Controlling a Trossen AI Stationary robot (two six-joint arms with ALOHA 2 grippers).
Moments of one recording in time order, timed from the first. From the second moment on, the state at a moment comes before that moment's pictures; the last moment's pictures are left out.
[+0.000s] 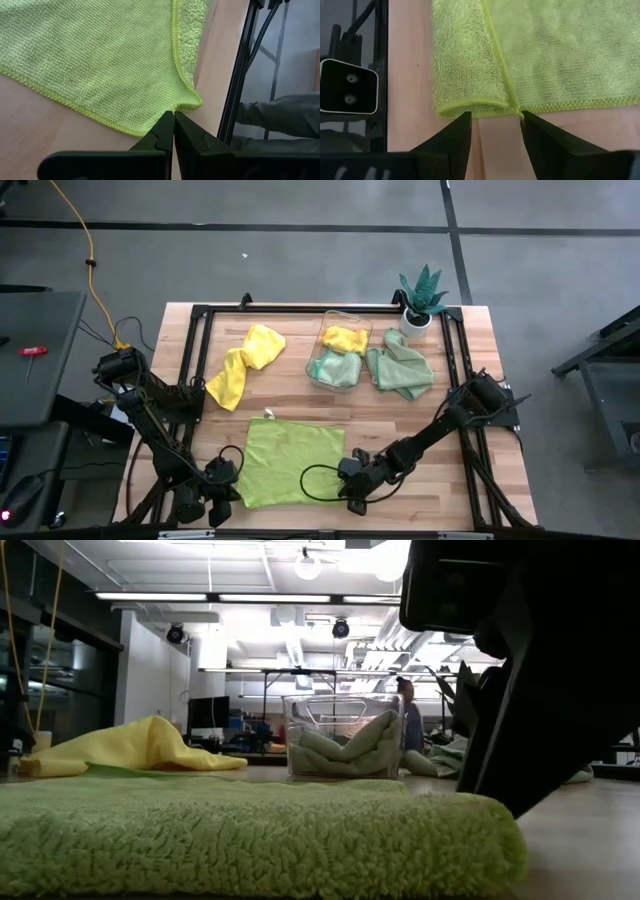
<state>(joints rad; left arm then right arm) -1.01 1.57 0.71 -0.17 -0.44 -1.50 0.59 1.99 1.11 0.00 0.11 0.79</state>
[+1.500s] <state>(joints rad) -0.95 1.41 0.71 -0.21 -0.51 -1.45 0.56 1.80 1.11 -0.29 0.12 0.71</state>
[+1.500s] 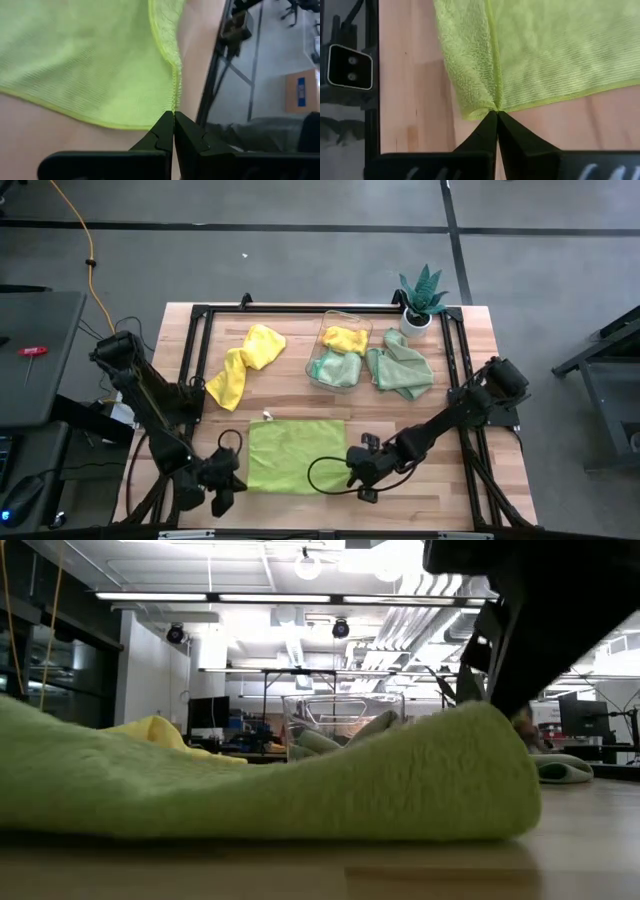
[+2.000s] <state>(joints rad) -0.80 1.29 0.71 -0.57 -0.63 -1.51 0.51 1.72 1.11 -0.36 0.41 0.71</state>
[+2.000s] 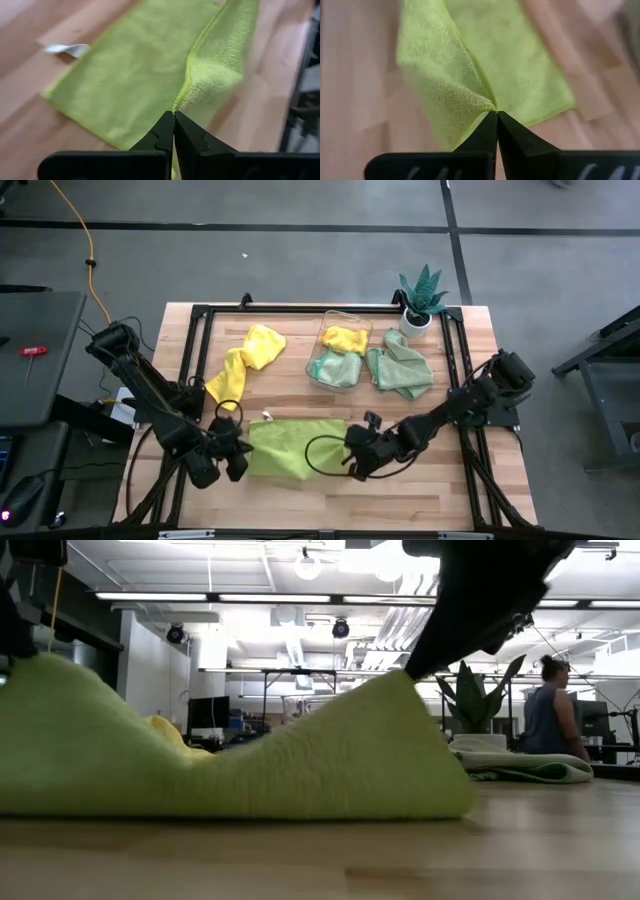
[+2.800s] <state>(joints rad) -0.74 1.42 0.69 -0.86 -0.62 -1.70 0.33 1.72 1.11 -0.53 0.45 0.74</state>
